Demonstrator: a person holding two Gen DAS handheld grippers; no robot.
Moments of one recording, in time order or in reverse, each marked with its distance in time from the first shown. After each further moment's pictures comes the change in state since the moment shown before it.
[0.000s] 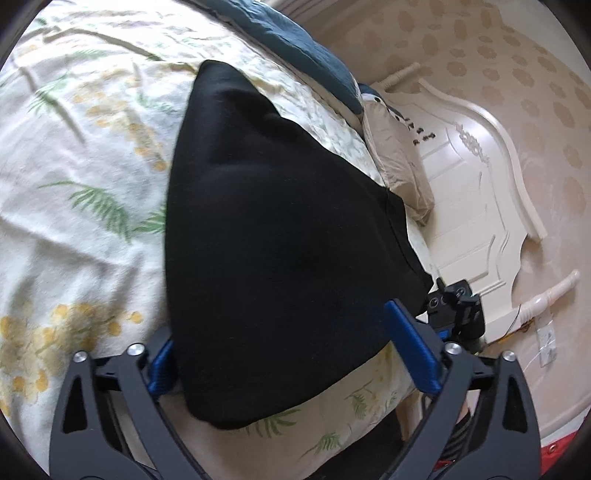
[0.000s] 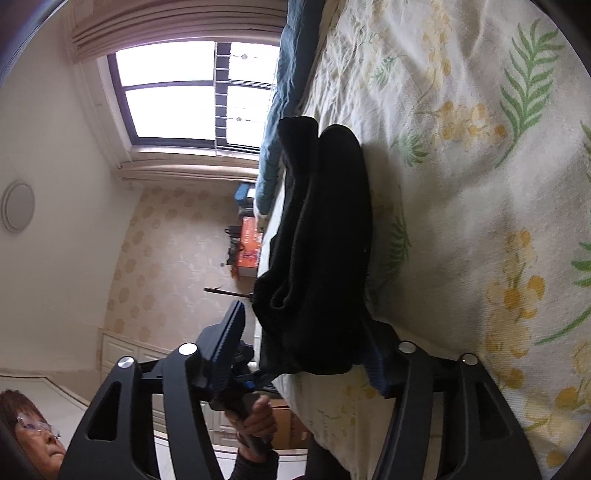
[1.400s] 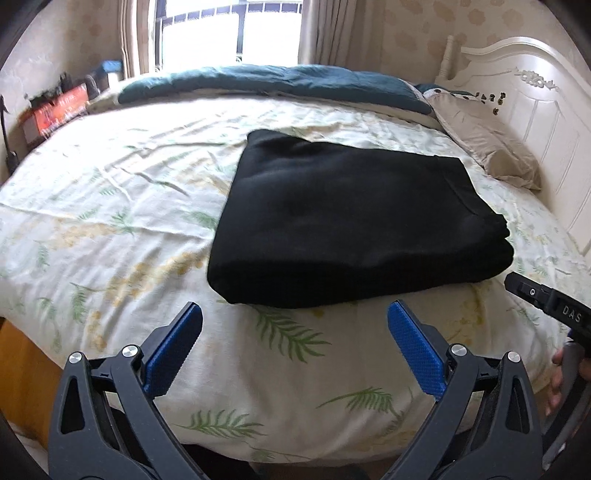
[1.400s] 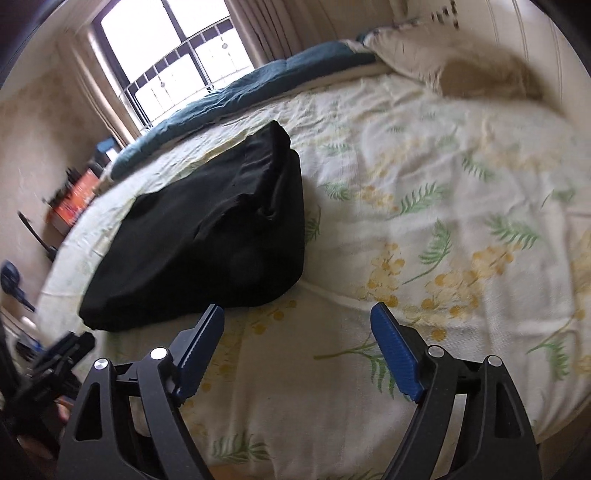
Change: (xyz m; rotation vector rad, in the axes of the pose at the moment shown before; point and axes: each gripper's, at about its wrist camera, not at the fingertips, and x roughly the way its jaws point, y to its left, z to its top) left arm -0.012 -0.101 -0.082 0.268 -0.238 0.700; right arm 0.017 0.082 -0.073 -0.578 -0.208 -0.910
